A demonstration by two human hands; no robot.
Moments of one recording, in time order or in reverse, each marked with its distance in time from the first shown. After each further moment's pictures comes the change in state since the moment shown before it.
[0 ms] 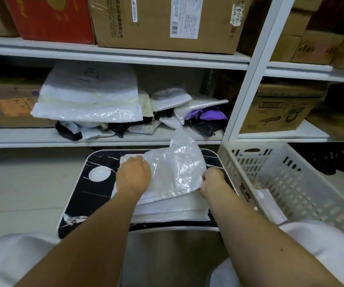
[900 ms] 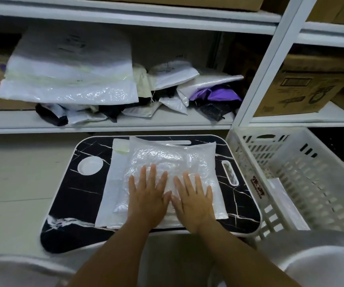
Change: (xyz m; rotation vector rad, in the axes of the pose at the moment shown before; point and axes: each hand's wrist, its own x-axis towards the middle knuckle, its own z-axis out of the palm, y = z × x) left_hand -0.030 -0.027 0.114 0.441 -0.226 0.300; right_hand 0.027 0.118 -0.025 -1.717 -0.149 -0.857
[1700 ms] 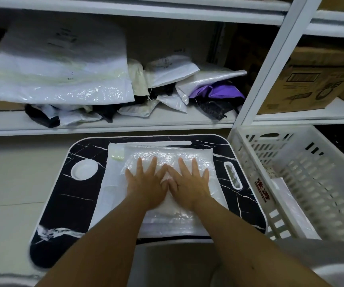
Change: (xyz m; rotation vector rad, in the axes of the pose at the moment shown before) left_hand 0.060 -0.010 -0.020 0.033 -0.236 0.036; right_hand 0.065 0.001 -0.028 -0.014 -0.060 -0.031
